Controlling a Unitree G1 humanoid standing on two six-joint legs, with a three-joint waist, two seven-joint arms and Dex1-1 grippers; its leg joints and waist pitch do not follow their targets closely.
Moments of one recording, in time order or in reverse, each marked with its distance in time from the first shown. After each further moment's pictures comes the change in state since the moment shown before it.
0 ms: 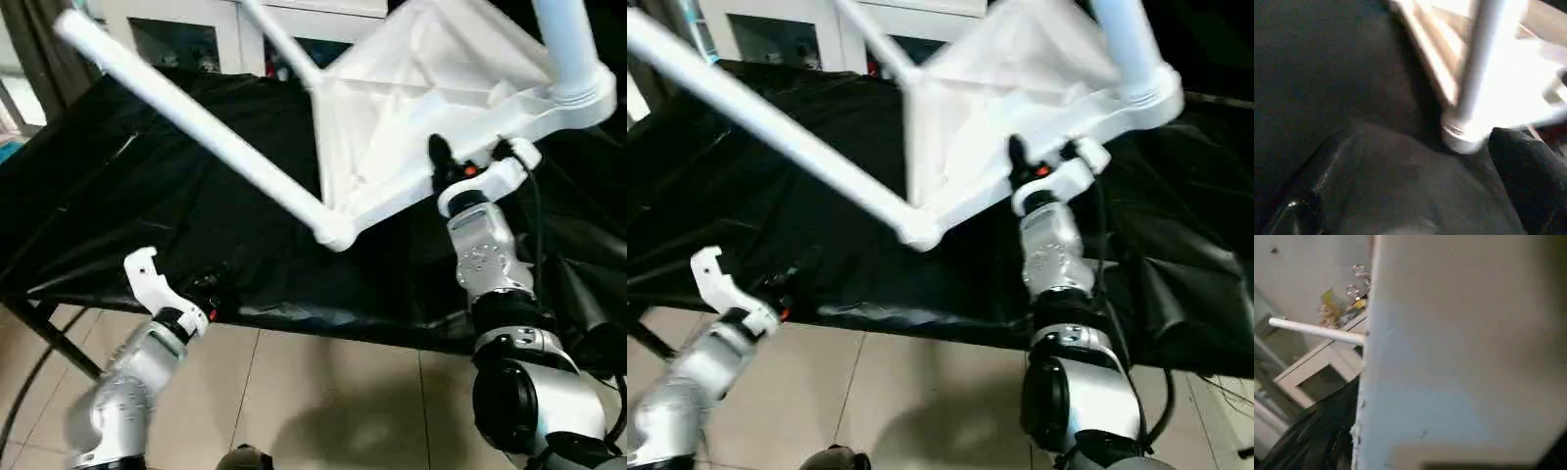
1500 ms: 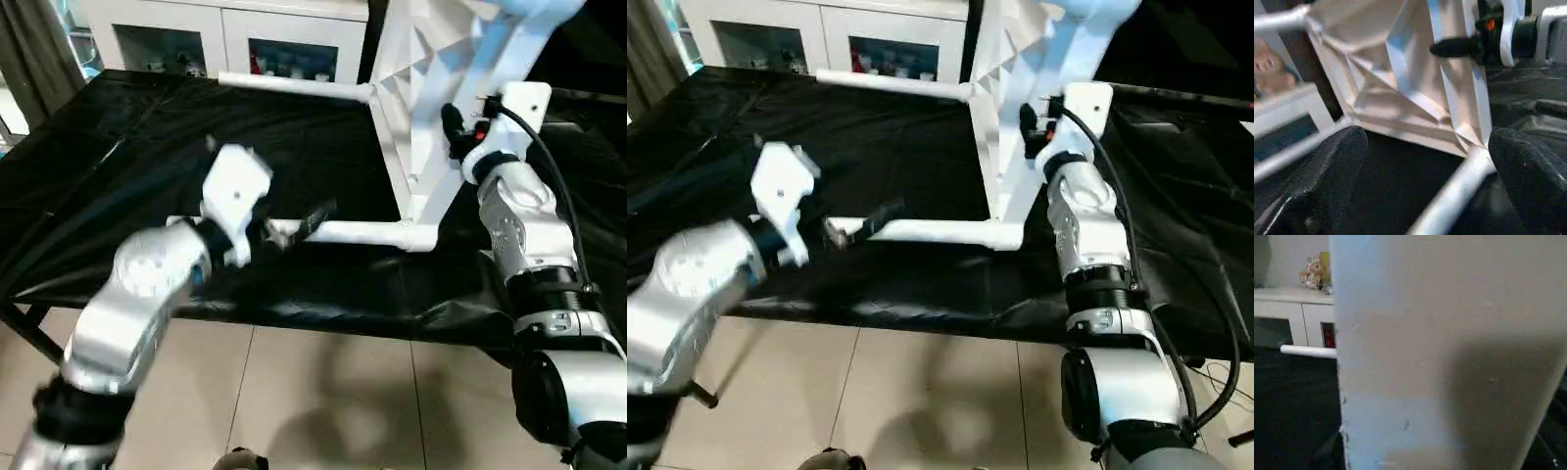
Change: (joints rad) left arm -0.365 0.268 -0.361 -0.155 0.459 -0.208 -0.177; right arm -0.041 -0.176 0.267 -0.129 -0.346 0.071 -0.058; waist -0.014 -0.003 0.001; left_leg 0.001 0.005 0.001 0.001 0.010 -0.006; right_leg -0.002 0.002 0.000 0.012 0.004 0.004
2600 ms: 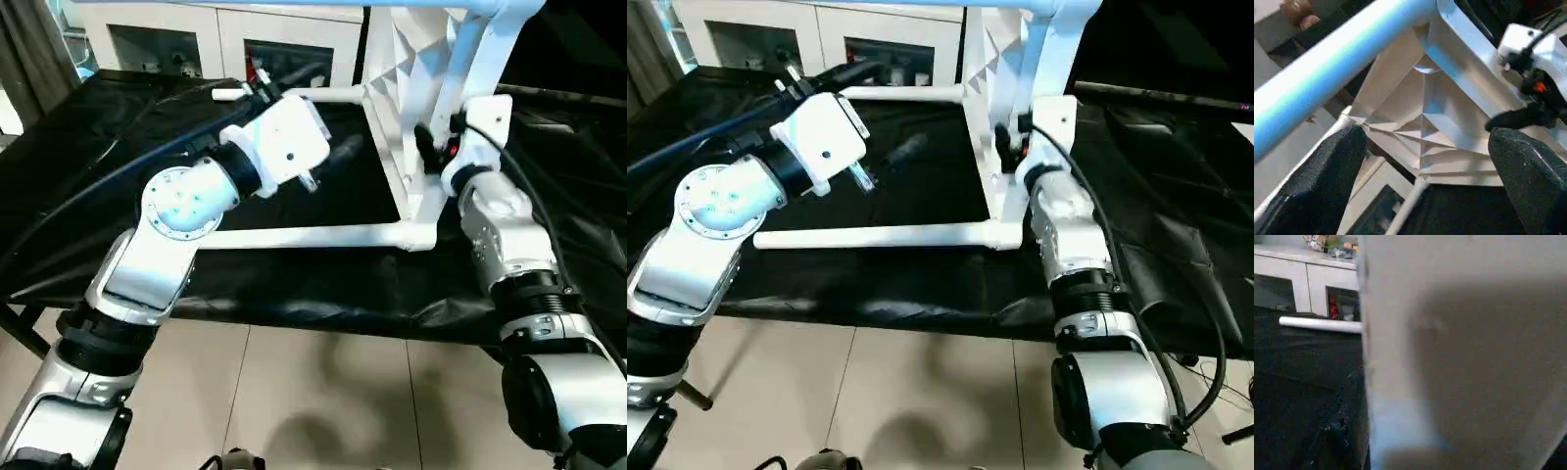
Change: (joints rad) left arm -0.240 0.016 -0.088 0.153 0.323 -0.298 0.044; right arm 0.022 0.044 0.040 0.048 -0.053 0.025 -0.006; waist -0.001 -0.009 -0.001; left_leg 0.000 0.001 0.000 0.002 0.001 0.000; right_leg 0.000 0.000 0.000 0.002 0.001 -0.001
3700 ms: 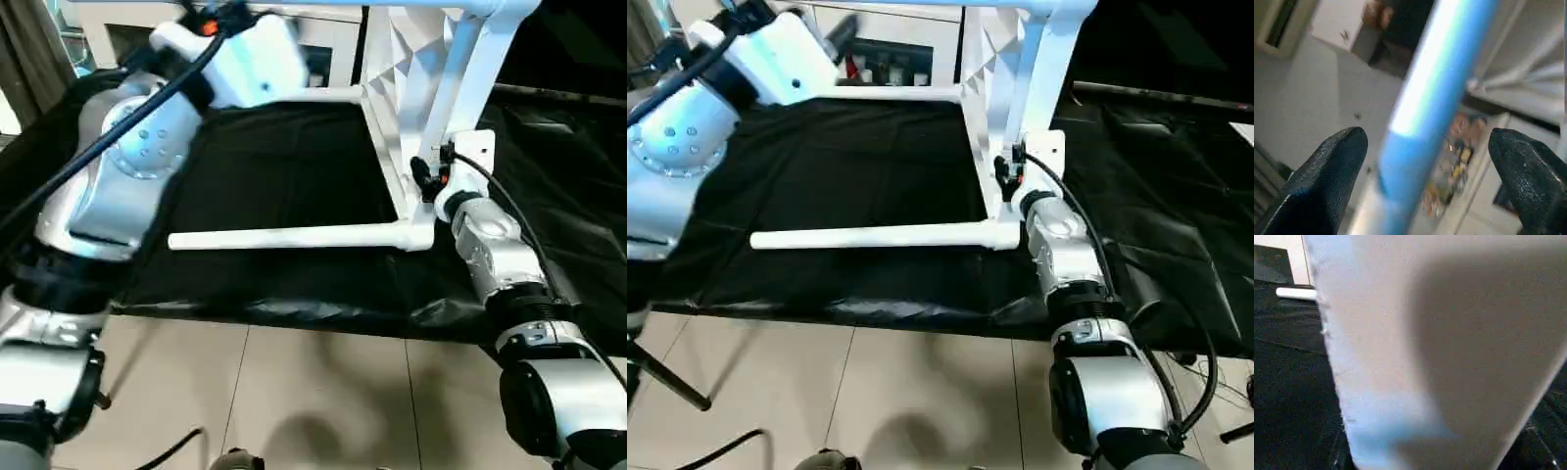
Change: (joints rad) left arm -0.214 0.147 0.037 0.286 0.400 -0.158 0.210; right arm 0.016 0.012 -0.005 0.122 -0.014 -0.058 0.036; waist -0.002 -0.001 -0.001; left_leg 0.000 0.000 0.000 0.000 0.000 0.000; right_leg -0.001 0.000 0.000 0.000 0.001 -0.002
